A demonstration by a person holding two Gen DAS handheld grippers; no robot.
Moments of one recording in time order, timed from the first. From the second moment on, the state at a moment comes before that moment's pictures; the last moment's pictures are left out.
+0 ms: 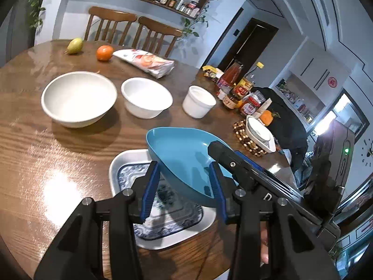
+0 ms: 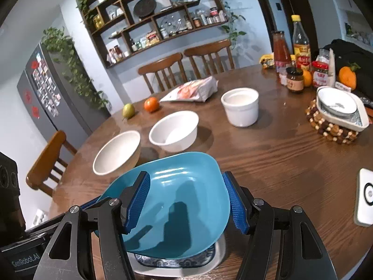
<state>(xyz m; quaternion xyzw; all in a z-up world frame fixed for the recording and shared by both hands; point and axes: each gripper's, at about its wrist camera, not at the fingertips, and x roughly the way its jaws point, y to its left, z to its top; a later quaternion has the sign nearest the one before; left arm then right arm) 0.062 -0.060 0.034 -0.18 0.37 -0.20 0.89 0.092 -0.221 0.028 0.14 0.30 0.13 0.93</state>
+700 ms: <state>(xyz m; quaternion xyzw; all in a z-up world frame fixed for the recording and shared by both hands) 0.061 -0.040 -0.004 -0.19 0.41 -0.19 0.87 0.099 -0.202 -0.009 0.13 0.35 0.14 0.92</state>
